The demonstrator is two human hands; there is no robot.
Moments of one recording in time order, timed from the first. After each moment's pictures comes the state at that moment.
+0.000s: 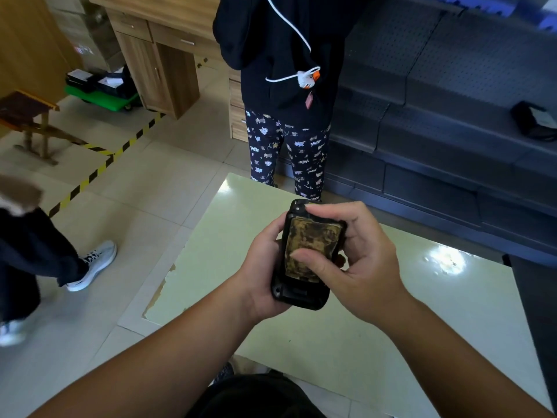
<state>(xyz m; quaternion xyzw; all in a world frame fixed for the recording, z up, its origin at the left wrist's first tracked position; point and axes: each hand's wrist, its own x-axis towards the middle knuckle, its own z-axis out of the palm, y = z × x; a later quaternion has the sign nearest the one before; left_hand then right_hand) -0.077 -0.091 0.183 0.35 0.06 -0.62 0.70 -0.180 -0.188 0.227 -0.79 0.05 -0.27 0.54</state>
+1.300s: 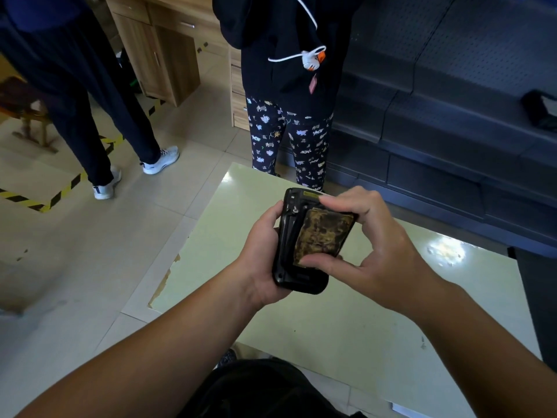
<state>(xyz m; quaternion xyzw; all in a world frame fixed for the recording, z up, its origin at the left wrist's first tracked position) -0.065 -0.084 0.190 0.35 0.08 -0.63 0.69 -0.179 -0.210 0.229 -0.90 -0.04 -0.20 0.38</state>
